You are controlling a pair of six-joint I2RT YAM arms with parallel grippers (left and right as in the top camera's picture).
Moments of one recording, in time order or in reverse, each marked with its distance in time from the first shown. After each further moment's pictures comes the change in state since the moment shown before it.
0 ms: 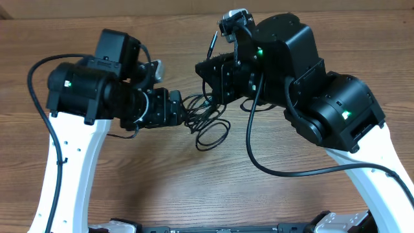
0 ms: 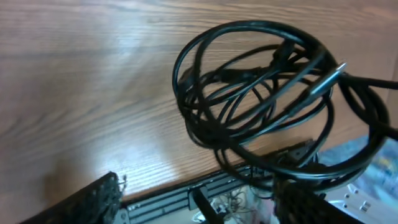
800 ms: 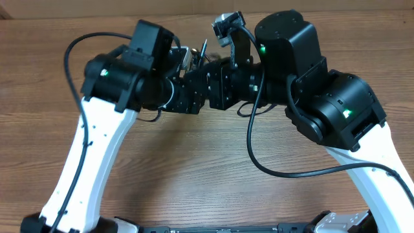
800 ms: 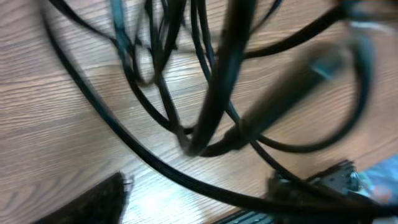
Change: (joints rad) left arm -0.116 0.096 -0.002 0.195 -0.131 0.025; right arm -0.008 0.000 0.000 0.005 -0.222 0.046
